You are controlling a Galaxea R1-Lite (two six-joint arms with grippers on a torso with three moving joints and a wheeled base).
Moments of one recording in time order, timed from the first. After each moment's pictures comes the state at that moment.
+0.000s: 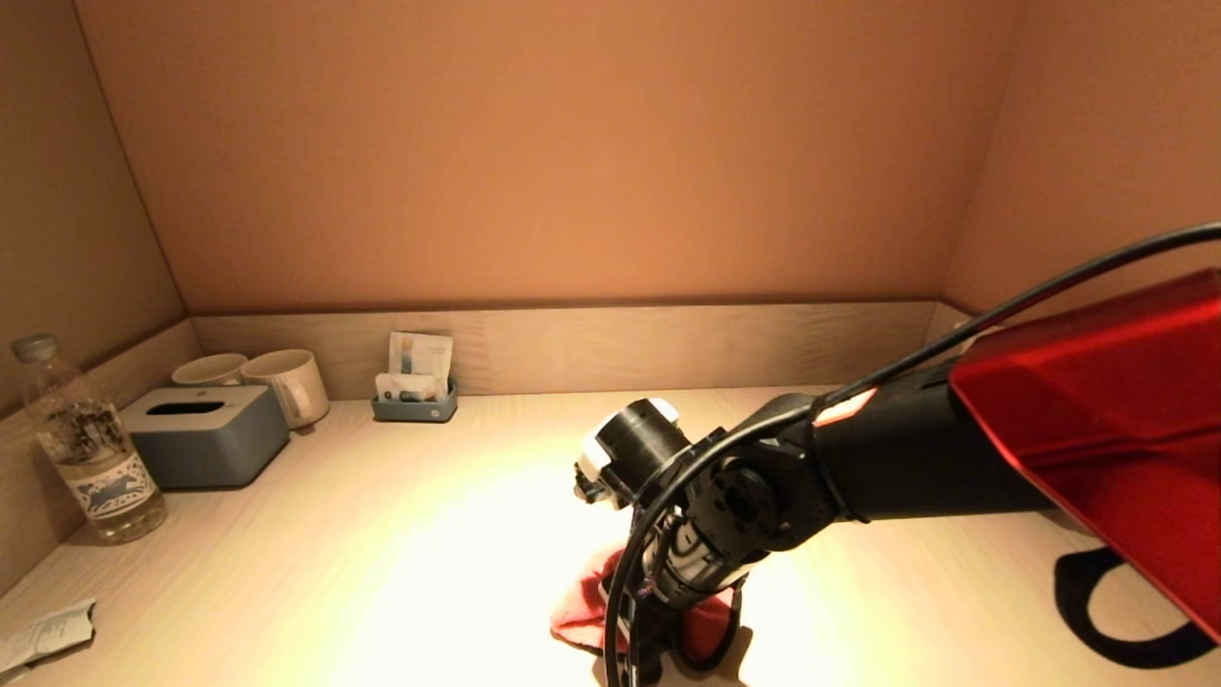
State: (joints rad) left arm 0.00 0.00 0.00 0.00 -0.02 0.00; right arm 0.74 2.00 -1.31 0.45 -0.08 0.13
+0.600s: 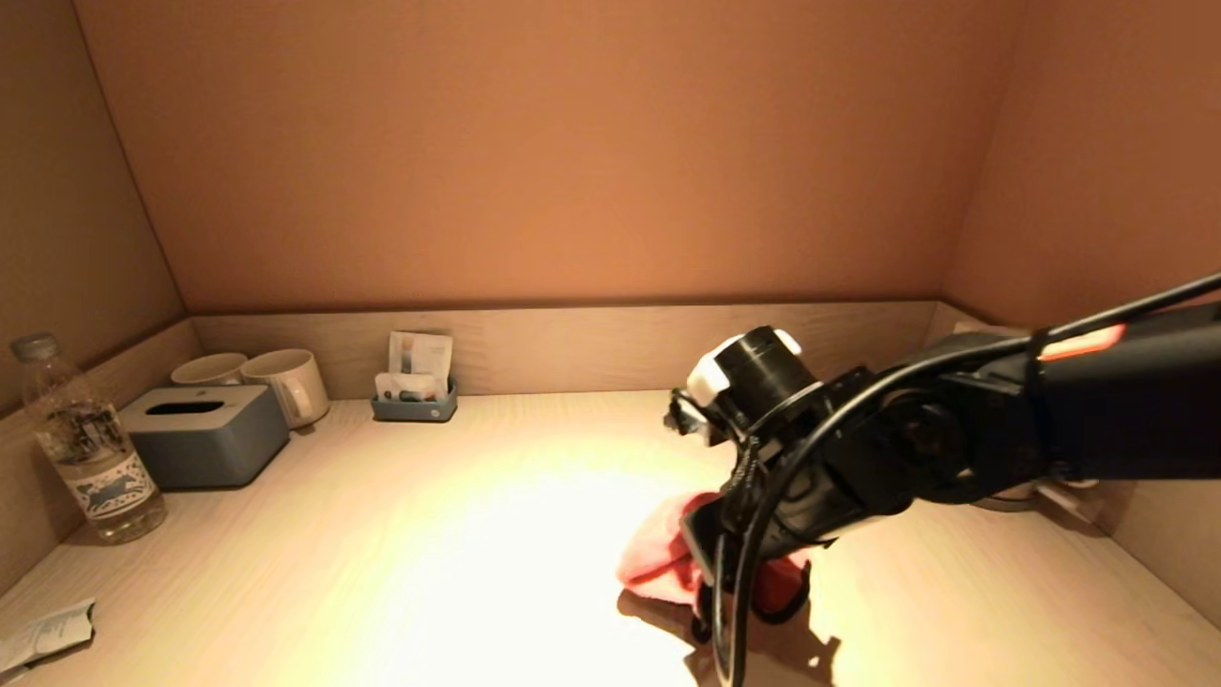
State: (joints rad) left arm 0.00 0.00 0.00 0.00 -0.02 0.00; right arm 0.58 1.79 -1.22 0.44 -0.07 0.12
